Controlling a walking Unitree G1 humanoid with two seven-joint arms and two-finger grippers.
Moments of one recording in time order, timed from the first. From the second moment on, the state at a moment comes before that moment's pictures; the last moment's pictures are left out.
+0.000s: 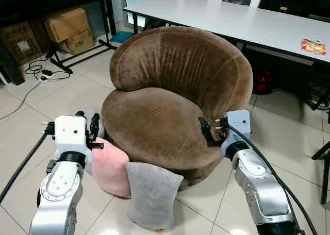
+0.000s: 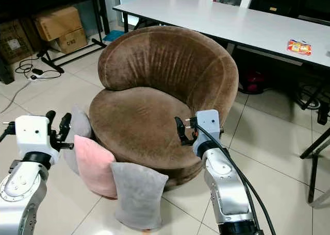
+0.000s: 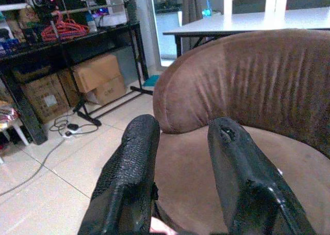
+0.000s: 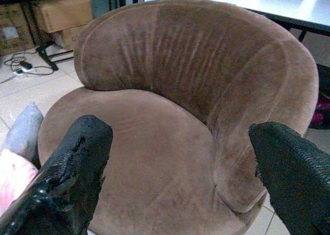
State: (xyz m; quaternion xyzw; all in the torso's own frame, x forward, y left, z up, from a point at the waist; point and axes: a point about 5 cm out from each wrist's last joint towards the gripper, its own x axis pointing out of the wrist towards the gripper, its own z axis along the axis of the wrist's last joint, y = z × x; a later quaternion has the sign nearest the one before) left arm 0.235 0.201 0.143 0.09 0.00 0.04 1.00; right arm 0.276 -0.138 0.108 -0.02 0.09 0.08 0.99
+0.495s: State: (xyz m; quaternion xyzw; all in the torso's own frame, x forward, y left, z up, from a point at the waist) left arm 0.235 0.205 0.148 0.11 -0.03 0.04 0.99; right arm 0.275 -0.142 0.111 -0.03 0.06 0.06 1.00
